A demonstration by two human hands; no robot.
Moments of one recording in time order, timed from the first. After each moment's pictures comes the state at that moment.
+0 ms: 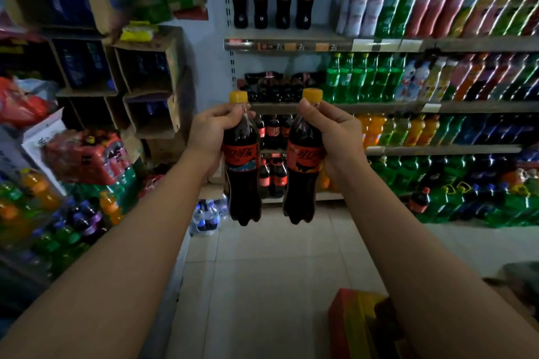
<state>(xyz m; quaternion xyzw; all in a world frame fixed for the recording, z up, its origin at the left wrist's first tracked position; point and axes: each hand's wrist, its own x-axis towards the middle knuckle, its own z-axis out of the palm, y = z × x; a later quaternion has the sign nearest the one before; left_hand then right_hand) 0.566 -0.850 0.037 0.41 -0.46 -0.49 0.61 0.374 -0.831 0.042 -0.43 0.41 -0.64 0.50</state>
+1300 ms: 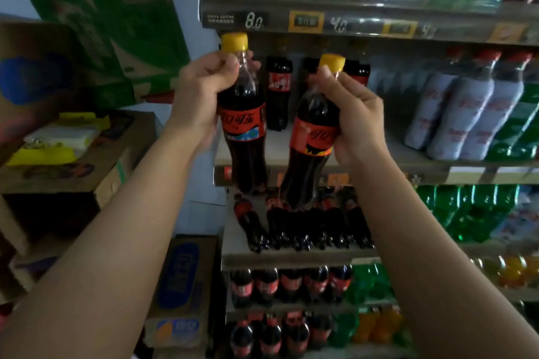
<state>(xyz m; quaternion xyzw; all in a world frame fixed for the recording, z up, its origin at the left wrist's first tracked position) 0.646 -1.443 0.188 0.24 -0.59 -0.39 0.67 0.450 -1.428 0.171 -0.50 0.26 -0.70 0.44</state>
